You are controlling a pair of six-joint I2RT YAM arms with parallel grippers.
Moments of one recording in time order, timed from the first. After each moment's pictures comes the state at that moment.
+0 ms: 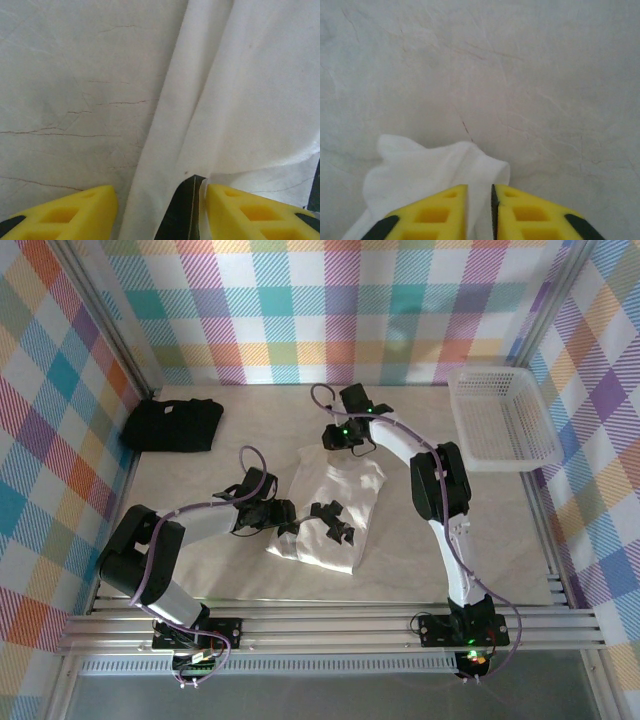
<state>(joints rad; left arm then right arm) -0.48 1.56 0.72 -0.20 0.13 -0.60 0.46 2.36 1.99 -0.61 -0.32 0.17</state>
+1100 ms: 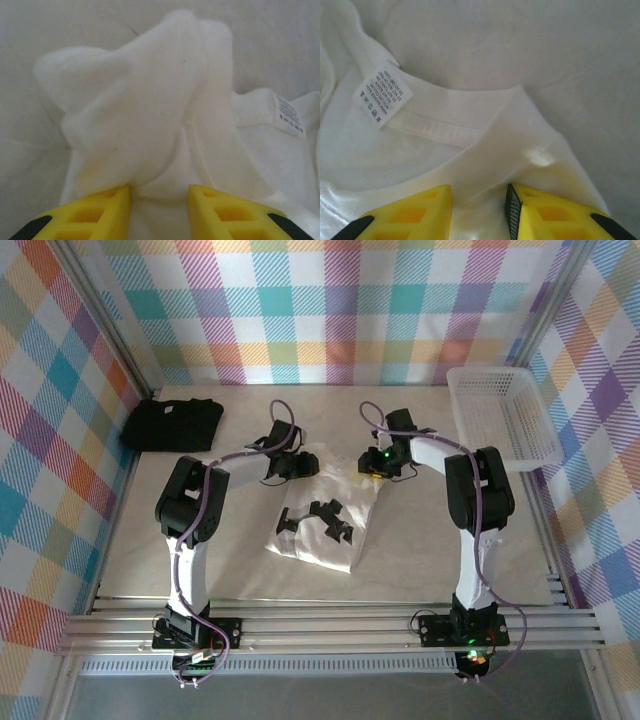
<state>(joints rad) -0.42 2.05 1.34 -0.21 0.22 -0.48 0.29 2.08 1.43 -0.50 -0.43 0.32</state>
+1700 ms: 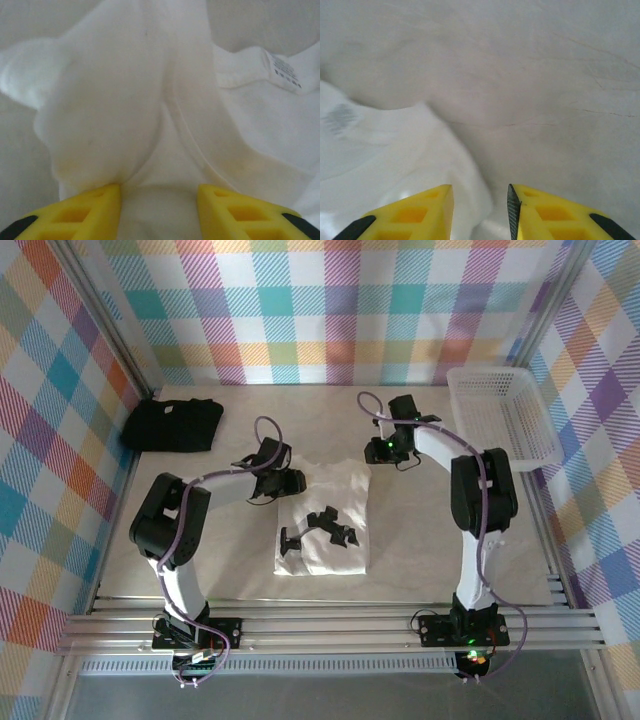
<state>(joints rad) -0.46 1.81 1.05 -0.22 0.11 -0.56 0.29 2.01 1.50 -0.59 -0.34 0.11</state>
